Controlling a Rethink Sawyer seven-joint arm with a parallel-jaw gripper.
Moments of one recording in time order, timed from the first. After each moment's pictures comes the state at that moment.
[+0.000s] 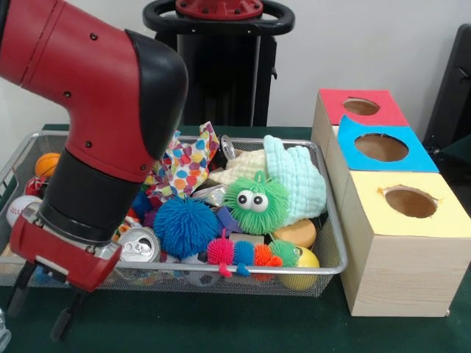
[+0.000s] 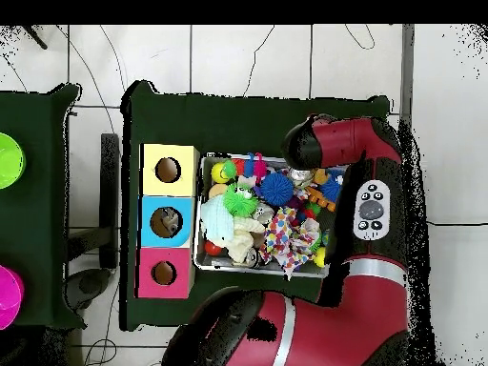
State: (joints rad) arm -0.32 -0.25 -0.02 0.85 -0.68 0.53 2.13
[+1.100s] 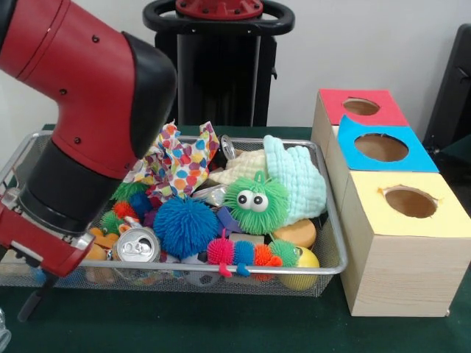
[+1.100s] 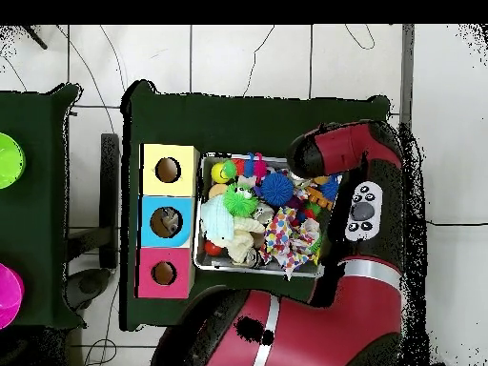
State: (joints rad) arm -0.30 -0.23 -0.11 0.85 -0.75 0.52 2.13
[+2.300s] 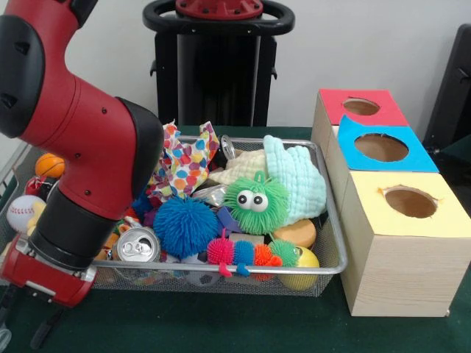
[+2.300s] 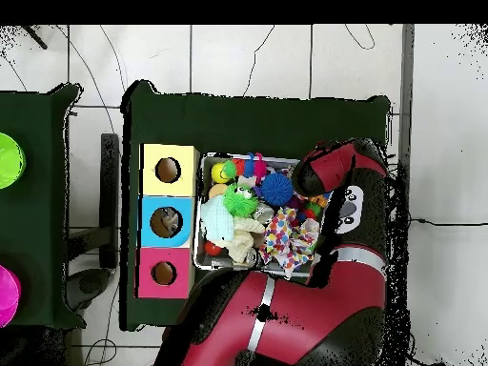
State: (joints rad) arm -0.29 -0.09 -0.16 0.82 -0.87 0.34 2.13
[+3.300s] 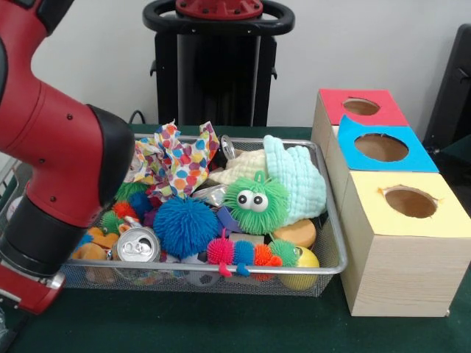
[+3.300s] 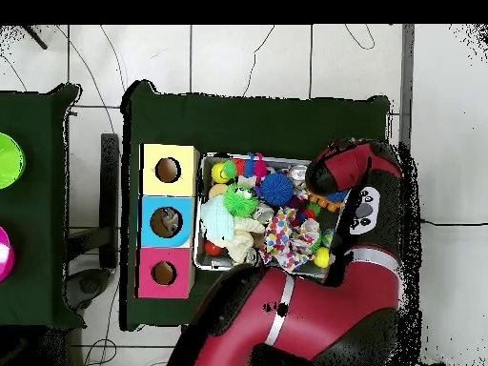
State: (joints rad) arm -0.35 -0.05 -0.14 0.76 -0.87 0.34 2.13
